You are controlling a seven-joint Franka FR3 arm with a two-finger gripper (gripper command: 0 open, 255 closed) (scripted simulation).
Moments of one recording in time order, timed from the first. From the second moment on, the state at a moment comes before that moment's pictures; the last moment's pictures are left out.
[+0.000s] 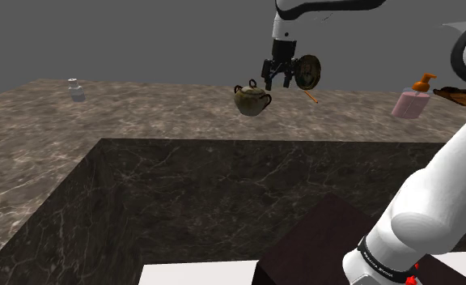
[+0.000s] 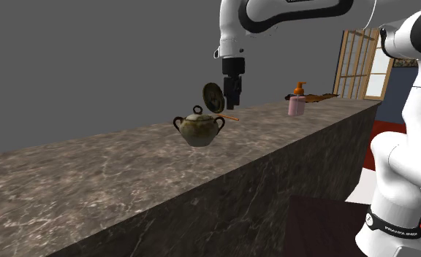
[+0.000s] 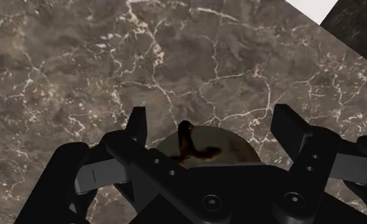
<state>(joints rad) 0.03 -0.09 -0.14 -1.72 0.00 1.59 0.01</state>
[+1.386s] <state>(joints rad) -0.01 0.30 -0.16 -1.27 0.10 1.55 -0.05</state>
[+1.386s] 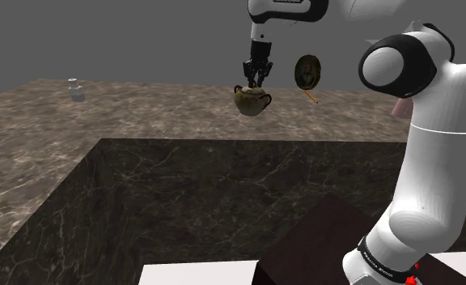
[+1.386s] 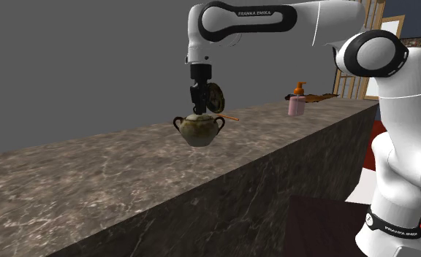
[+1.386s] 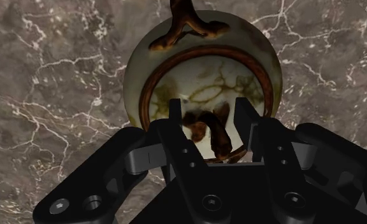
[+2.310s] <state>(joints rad) -0.02 0.34 -0.16 -1.13 0.11 1.45 -0.05</state>
